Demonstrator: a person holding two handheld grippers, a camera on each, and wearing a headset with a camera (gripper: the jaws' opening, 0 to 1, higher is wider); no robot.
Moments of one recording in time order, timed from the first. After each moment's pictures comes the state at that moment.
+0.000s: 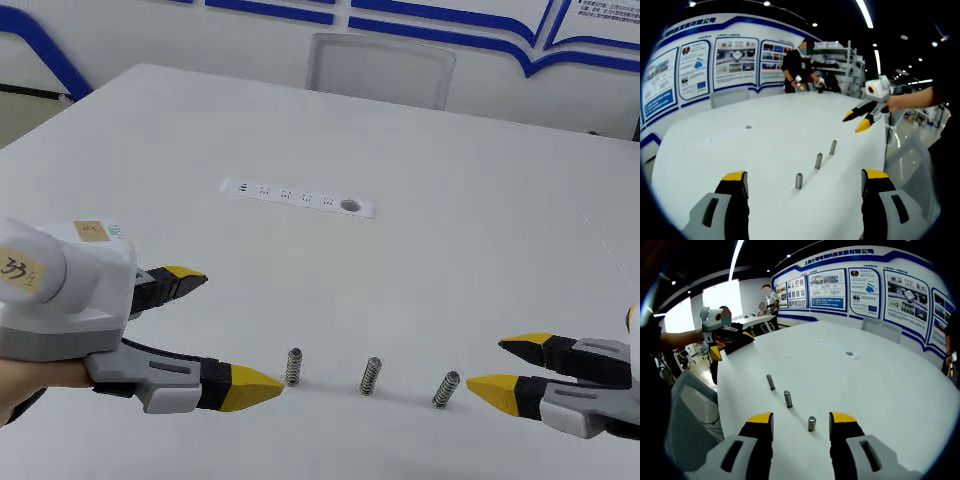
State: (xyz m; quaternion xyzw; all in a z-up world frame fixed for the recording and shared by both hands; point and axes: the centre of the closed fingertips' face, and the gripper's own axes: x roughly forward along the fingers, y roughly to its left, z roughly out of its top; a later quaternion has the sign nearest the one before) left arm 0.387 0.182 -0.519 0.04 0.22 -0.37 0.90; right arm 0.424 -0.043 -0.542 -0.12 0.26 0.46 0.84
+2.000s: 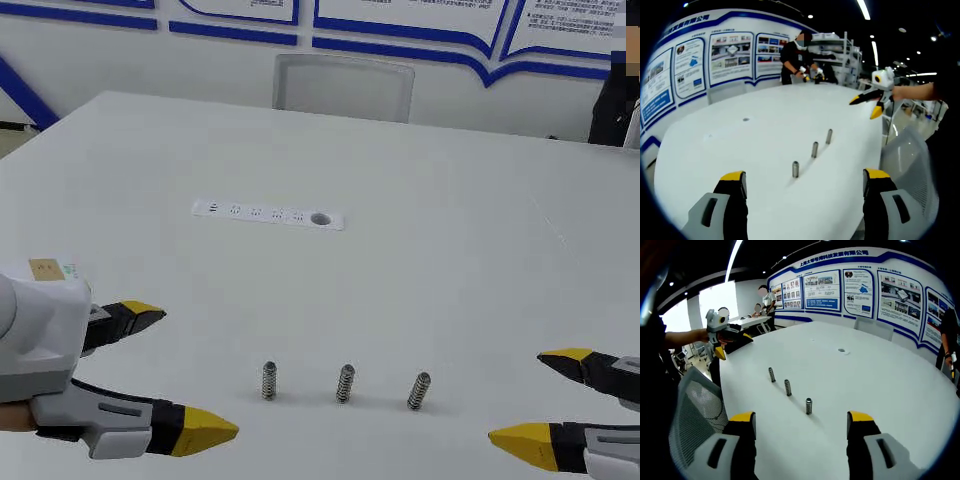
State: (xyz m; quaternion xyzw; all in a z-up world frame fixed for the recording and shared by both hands) left arm 0.369 0.186 -0.527 0.06 0.25 -0.38 0.89; right arm 0.397 -0.083 -0.529 -0.11 0.26 0.44 0.85
